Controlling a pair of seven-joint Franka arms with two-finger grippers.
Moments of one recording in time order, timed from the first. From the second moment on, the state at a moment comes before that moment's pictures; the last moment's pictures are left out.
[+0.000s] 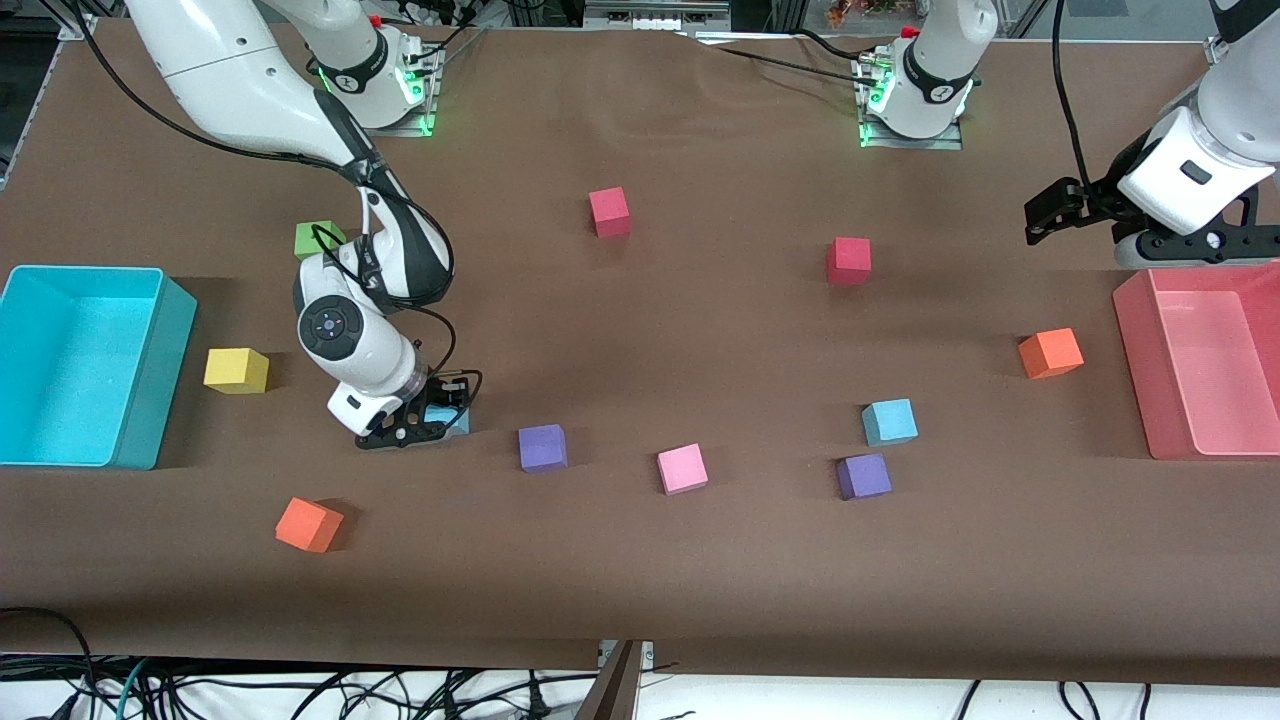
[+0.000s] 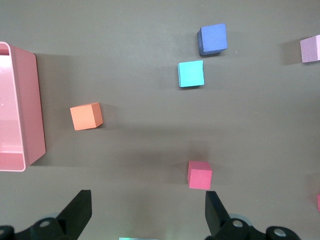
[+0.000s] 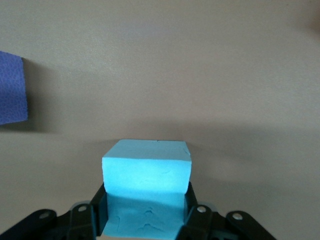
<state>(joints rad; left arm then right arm) -0.10 -0.03 0.00 -1.66 0.01 1.54 -0.15 0.19 0.61 0.13 -1.77 -0.10 2.39 0.23</state>
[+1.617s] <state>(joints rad) -0.10 0.01 0.00 -1.66 0.01 1.57 -0.15 0.65 0.86 0.18 -1.28 -0.04 2.08 0.75</state>
